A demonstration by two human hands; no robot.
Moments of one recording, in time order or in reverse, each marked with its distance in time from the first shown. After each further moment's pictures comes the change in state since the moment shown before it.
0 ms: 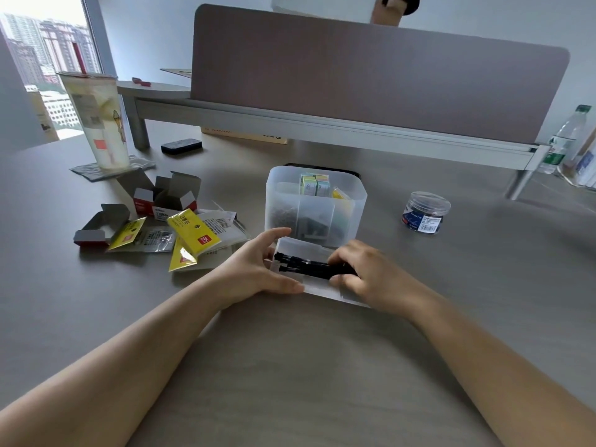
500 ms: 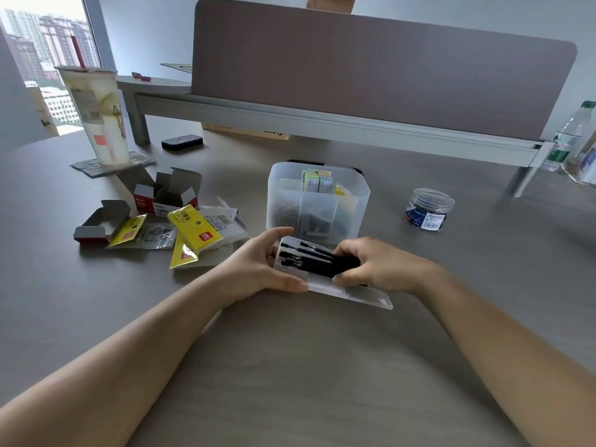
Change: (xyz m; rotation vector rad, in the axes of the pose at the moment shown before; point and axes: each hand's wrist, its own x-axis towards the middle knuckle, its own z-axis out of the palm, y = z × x) left_hand 0.000 0.001 0.001 -0.024 -0.026 0.012; right_hand 0.011 -0.003 -0.016 0.179 -0.242 0.141
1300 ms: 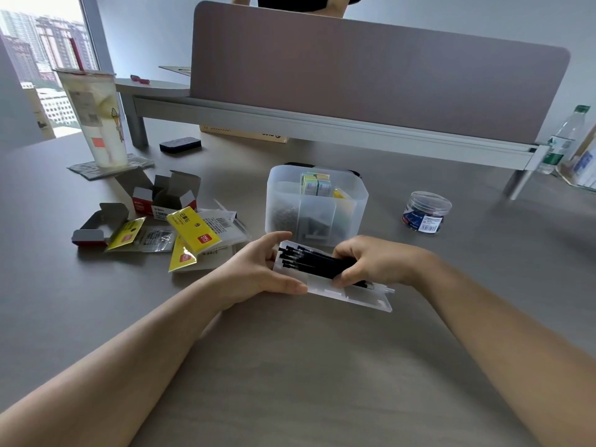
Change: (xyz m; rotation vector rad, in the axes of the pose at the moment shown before) left_hand 0.002 -0.002 0.000 -0.102 -0.021 -0.016; right_hand 0.007 -0.006 -0.009 0.002 -0.128 0.076
